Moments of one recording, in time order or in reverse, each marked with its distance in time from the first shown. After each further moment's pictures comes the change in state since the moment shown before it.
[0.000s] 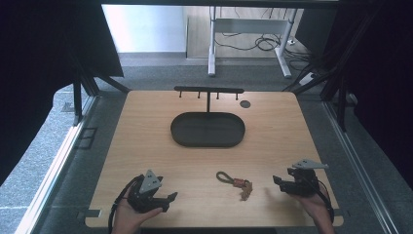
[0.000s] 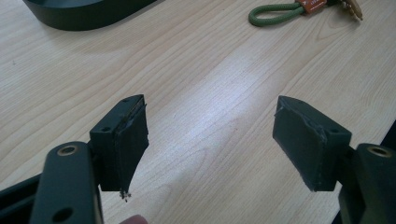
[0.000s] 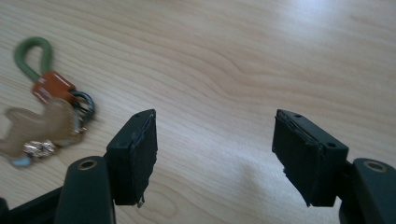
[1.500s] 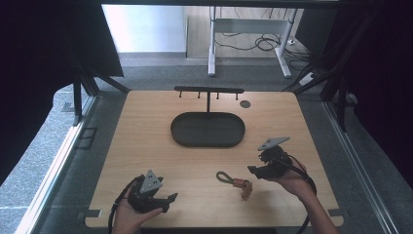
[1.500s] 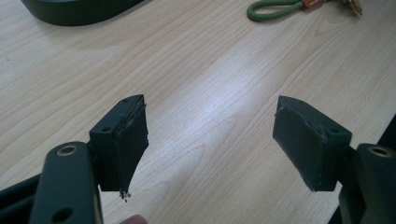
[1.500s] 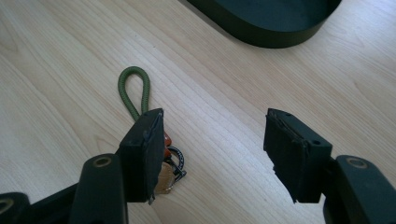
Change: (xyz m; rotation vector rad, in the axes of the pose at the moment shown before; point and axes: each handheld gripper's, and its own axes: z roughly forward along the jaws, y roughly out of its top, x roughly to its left) left arm -0.001 -0.001 0.002 0.013 -0.011 0.000; right arm 0.067 0.094 0.012 0.169 0.137 -0.286
